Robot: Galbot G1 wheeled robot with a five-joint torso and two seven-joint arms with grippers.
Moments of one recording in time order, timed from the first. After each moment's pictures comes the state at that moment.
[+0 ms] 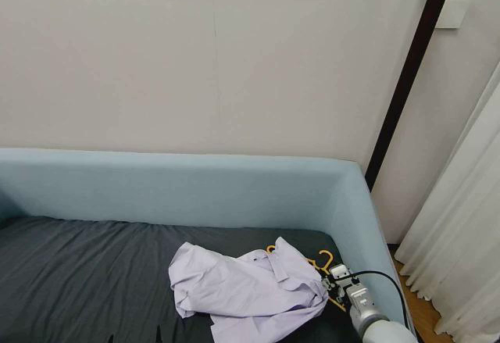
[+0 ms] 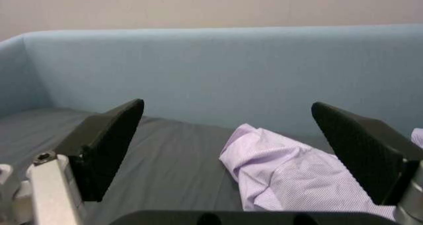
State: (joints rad) left arm 1.93 -1.40 -0.45 -1.91 0.02 -0.62 -0.41; right arm -1.10 0.83 -0.04 1.91 0.44 -0.37 0.36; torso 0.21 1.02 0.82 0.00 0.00
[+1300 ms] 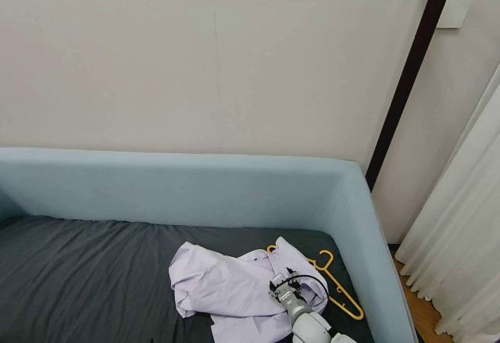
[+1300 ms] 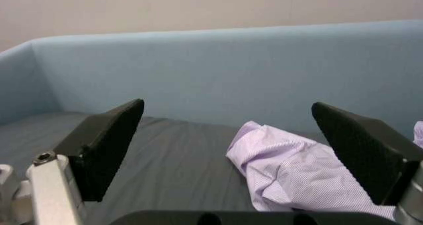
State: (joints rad) left arm 1.98 -1.41 -0.47 -1.91 0.05 -0.67 -0.41; right arm -0.76 1.21 -0.37 1.17 0.16 -0.24 0.35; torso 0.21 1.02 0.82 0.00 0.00
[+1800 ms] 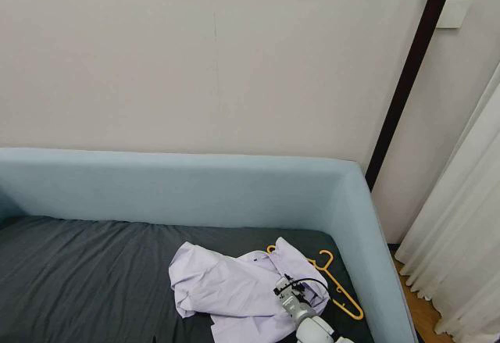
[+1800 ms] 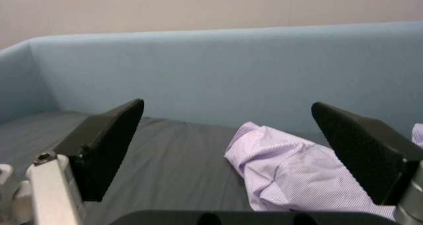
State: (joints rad) left arm 1.97 -1.41 -0.47 -1.91 0.05 -0.67 -0.41; right arm -0.76 1.20 -0.39 1.15 0.13 -0.25 0.37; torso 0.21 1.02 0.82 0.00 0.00
